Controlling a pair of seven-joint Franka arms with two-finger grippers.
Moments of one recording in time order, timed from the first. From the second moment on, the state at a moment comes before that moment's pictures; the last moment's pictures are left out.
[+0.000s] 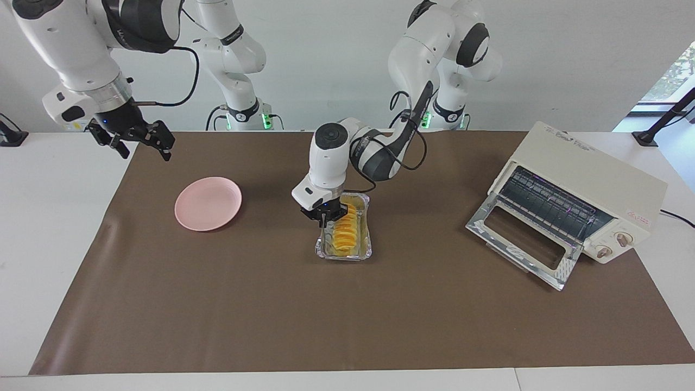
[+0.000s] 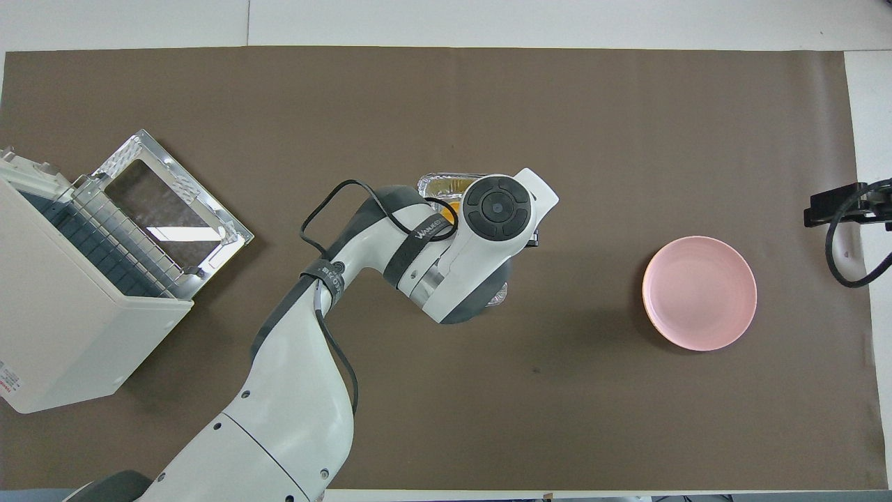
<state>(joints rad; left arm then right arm) -0.70 0.64 -0.13 -1.42 0.03 2.17 -0.72 -0.12 -0.04 0.01 -1.71 -0.03 1.65 -0.02</state>
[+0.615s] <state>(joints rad) -0.63 0.59 -0.09 -1.26 0.00 1.94 -0.76 -0.10 -0.05 0.03 -1.71 -0.03 1.62 -0.05</state>
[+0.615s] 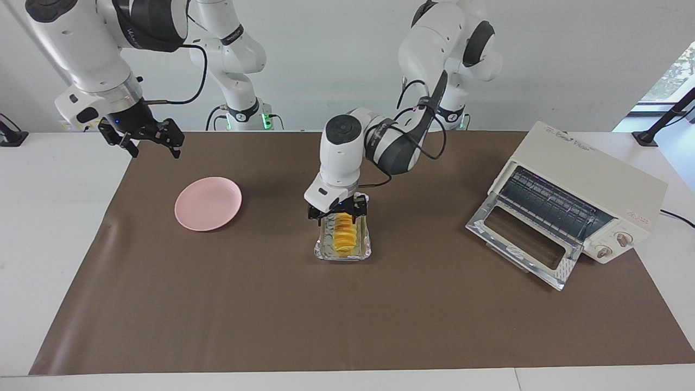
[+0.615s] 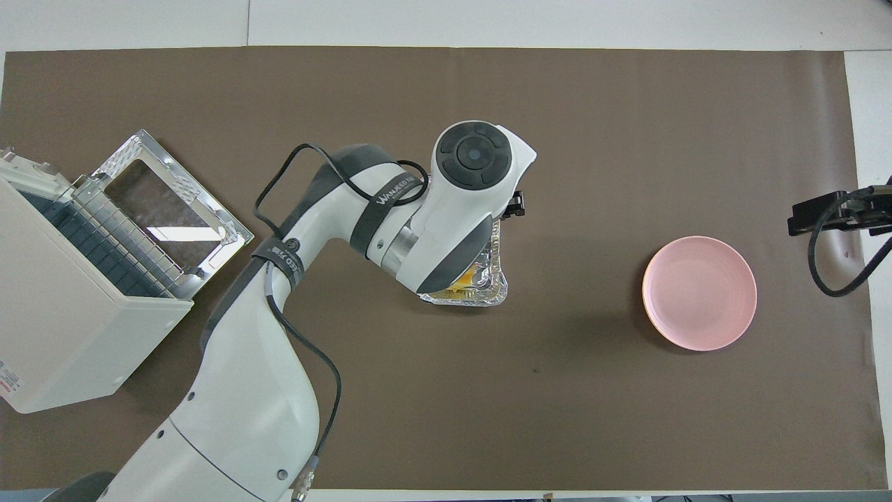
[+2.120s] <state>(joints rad) 0.01 0.12 -0.07 -1.50 -0.02 1.44 -0.25 0.27 0.34 0.04 -1.60 0.03 2.00 0.33</state>
